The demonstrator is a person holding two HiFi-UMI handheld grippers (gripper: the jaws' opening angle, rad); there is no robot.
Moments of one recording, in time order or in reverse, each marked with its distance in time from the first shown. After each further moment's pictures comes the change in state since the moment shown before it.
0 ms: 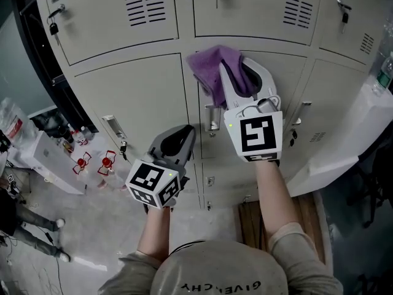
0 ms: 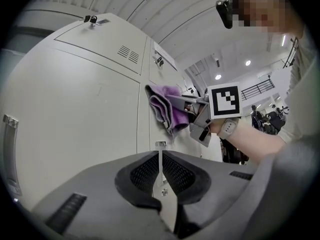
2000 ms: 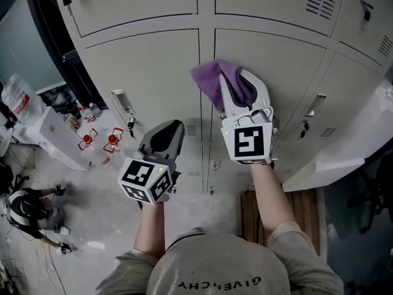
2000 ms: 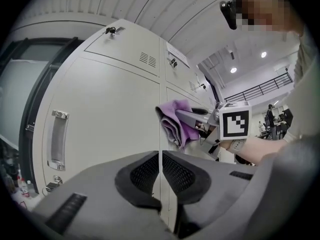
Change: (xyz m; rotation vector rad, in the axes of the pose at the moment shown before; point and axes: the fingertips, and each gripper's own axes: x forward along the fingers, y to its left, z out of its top) left arm -0.059 0.029 -0.027 -0.037 0.055 0.182; right arm -0.018 0.071 -0.042 0.013 0.023 0.077
